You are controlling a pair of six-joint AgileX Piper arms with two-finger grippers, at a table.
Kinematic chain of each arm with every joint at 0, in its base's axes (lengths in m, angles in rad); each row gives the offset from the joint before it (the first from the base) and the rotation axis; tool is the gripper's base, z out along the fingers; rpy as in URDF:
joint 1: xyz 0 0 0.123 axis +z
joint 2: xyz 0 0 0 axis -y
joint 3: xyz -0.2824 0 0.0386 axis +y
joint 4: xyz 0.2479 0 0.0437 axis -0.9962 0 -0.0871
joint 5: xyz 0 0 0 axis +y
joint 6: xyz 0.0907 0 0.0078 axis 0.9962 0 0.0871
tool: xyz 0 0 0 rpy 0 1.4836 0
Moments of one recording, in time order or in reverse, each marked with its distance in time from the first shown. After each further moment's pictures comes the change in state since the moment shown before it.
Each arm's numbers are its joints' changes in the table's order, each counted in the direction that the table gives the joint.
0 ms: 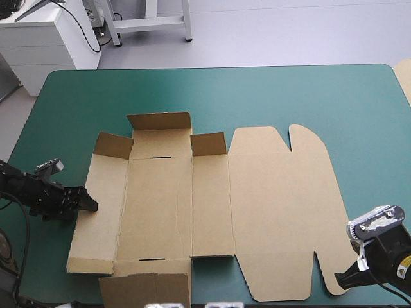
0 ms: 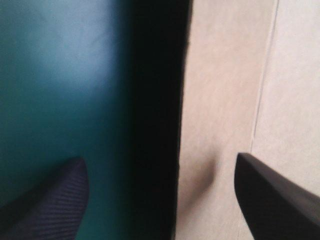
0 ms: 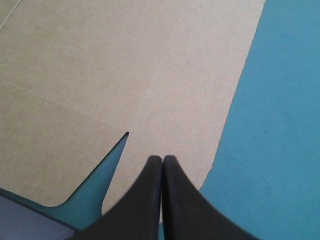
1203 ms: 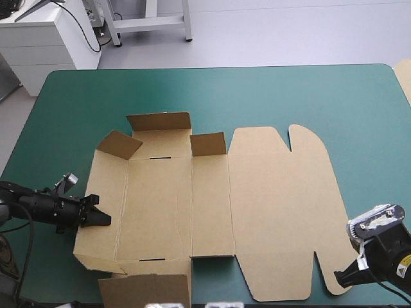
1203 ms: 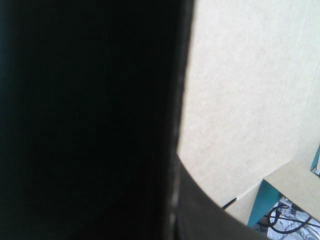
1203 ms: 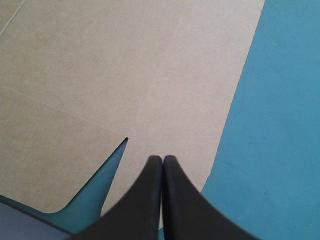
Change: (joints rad) left arm 0.008 0.020 0.203 0.214 0.034 0.066; right arm 0.000 0.000 0.000 0.000 -0.018 -0.003
